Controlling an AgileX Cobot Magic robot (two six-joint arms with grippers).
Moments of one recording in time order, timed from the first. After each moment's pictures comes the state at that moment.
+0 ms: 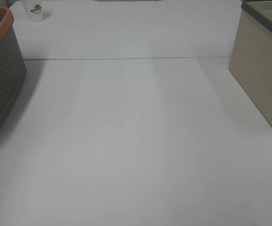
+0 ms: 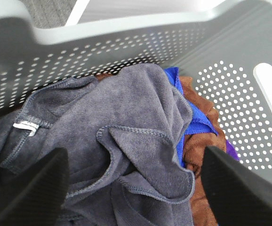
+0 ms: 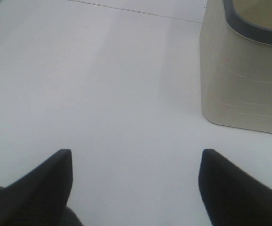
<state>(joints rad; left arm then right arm) 0.22 1.57 -0.99 0.73 0.33 -1.70 0.15 0.00 -0.50 0.03 1.05 -0.11</state>
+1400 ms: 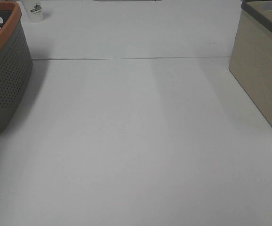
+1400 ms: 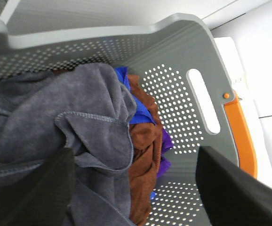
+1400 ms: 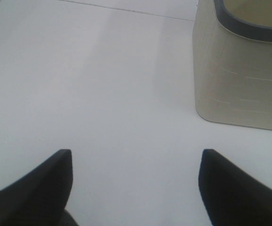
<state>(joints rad) 0.16 1.53 -1.09 0.59 0.31 -1.72 0.15 0.00 -0.50 0.00 1.05 -0.08</state>
